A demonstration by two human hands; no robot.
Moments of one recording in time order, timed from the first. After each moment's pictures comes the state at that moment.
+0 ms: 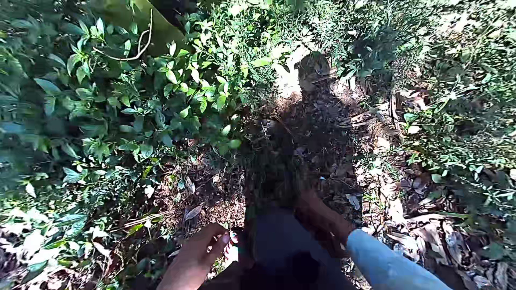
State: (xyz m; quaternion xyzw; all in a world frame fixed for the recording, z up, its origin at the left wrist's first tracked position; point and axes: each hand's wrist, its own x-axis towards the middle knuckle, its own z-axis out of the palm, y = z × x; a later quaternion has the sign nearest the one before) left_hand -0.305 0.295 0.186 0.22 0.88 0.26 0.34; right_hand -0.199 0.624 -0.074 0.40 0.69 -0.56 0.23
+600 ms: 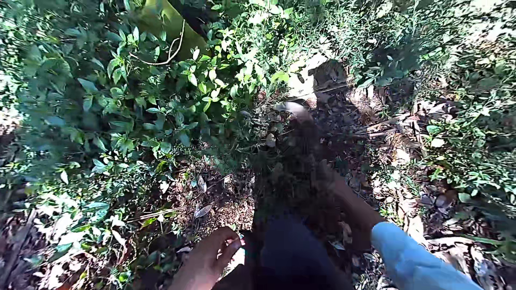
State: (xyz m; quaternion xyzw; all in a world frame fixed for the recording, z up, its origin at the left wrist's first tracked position) left_hand -0.294 0.288 0.190 0.25 0.87 0.27 0.32; right_hand -0.237 0.701 -0.042 0.38 0.76 -0.50 0.15
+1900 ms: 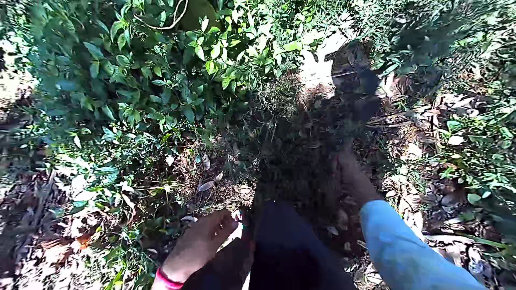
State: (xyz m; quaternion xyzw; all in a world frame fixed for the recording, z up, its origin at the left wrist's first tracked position) left_hand -0.282 0.285 0.194 0.18 0.88 0.23 0.38; right_hand -0.271 0.720 -0.025 0.49 0.60 -0.63 0.04
